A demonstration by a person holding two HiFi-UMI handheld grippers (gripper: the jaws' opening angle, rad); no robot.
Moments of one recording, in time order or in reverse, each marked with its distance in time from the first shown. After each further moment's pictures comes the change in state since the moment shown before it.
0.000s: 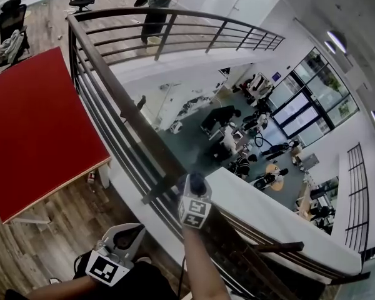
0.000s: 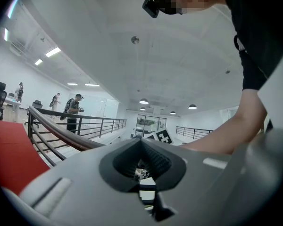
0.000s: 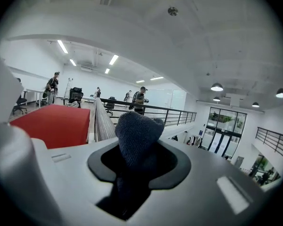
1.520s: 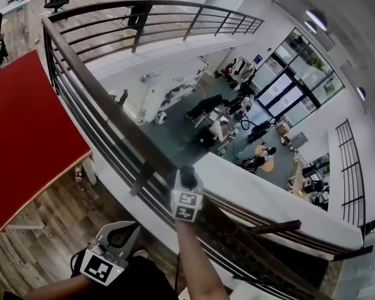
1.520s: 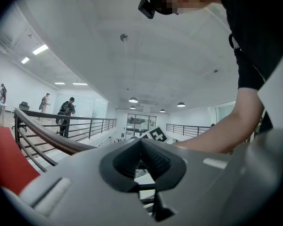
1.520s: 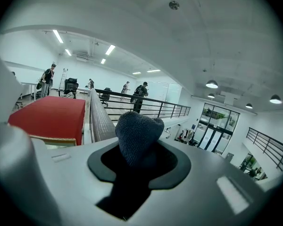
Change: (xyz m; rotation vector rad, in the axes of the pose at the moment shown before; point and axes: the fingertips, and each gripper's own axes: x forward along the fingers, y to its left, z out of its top) left arm -0.001 -0.039 0.002 0.059 0.007 -0.127; right arm -0.037 -0.021 -0.023 -0.013 0.117 -0.053
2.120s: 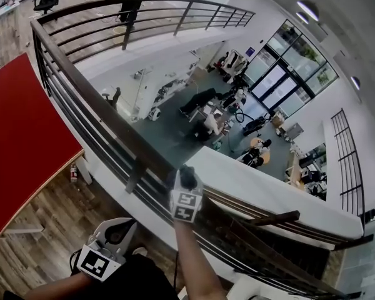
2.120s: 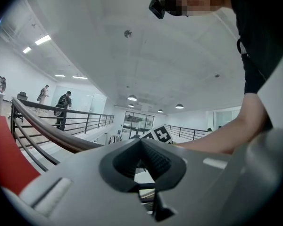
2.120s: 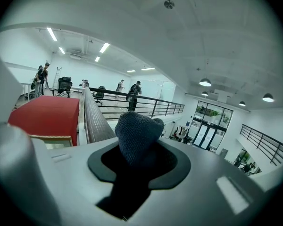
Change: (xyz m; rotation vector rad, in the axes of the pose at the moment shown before) left arm 0.009 -0.004 -0.011 -0.083 0.025 -0.035; right arm -0.019 -0.022 -0.016 0.036 0.023 -0.059
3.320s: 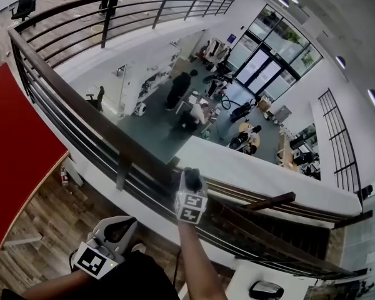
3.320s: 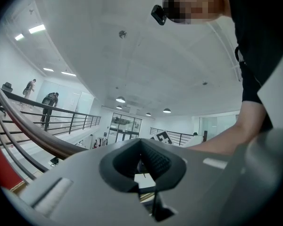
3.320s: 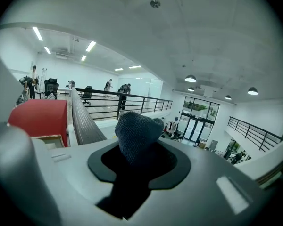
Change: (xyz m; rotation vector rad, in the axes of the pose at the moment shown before) left arm 0.014 -0.027 0.008 -0.031 -0.042 -0.168; right arm -0.045 -0.065 -0.031 0.071 0.020 -0.144
